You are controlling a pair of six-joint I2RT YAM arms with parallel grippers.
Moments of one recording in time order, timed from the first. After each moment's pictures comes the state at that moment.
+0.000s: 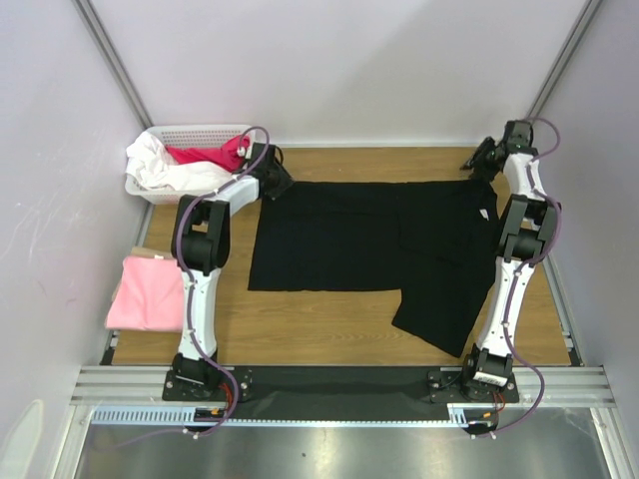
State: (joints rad) left arm -0.23 2.31 1.75 -0.21 0.00 -0.85; right arm -0.25 2.52 2.24 -0.57 -0.30 0.47
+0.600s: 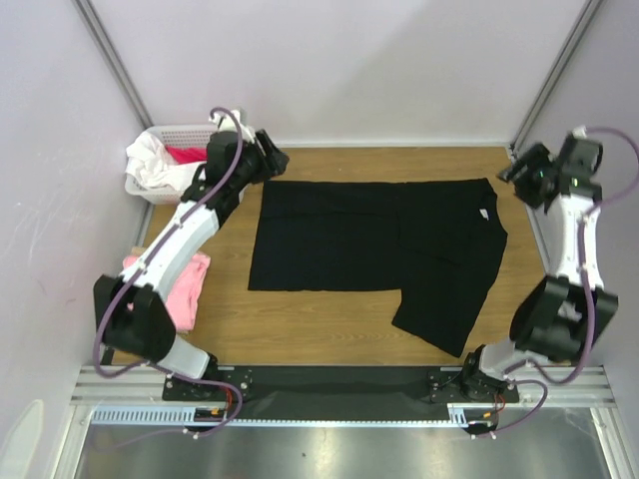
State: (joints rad) left arm -0.30 1.54 1.36 -0.14 0.03 -0.52; right arm -0.35 1.56 1.49 -0.57 -0.27 0.47
